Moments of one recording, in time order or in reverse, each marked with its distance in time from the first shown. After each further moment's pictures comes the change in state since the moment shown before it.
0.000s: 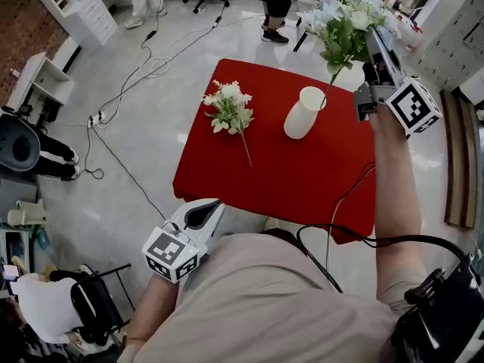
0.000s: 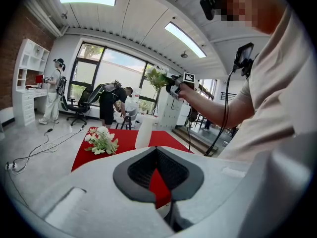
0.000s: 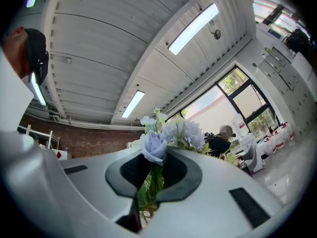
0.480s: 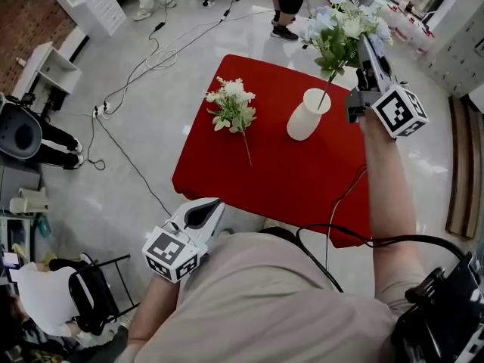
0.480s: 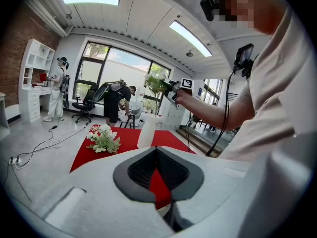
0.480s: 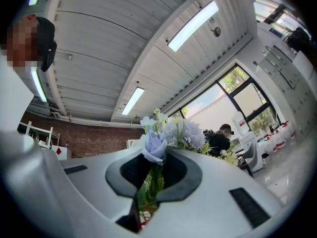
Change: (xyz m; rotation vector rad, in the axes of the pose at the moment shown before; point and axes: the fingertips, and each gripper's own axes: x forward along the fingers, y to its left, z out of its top) left arm 0.016 0.000 0.003 -0.032 0.011 0.053; right arm 0.016 -0.031 -0.048 -0.008 0.012 0.005
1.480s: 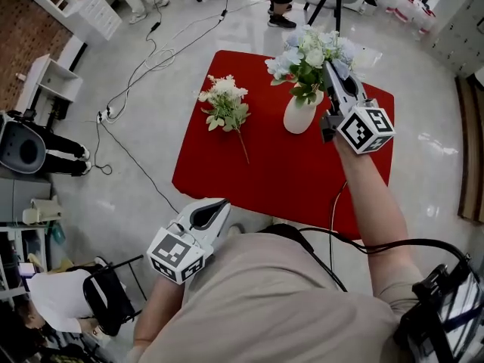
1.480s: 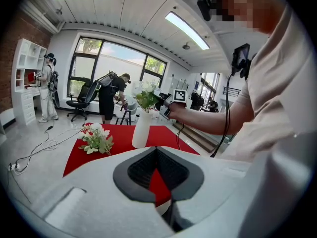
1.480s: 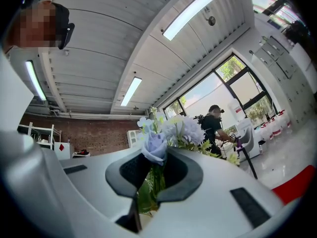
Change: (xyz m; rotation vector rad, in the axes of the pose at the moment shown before) left arm 0.033 -0.018 0.005 0.032 0.073 -0.034; right arm -0.037 -0.017 -0.117 0.040 0.117 0.002
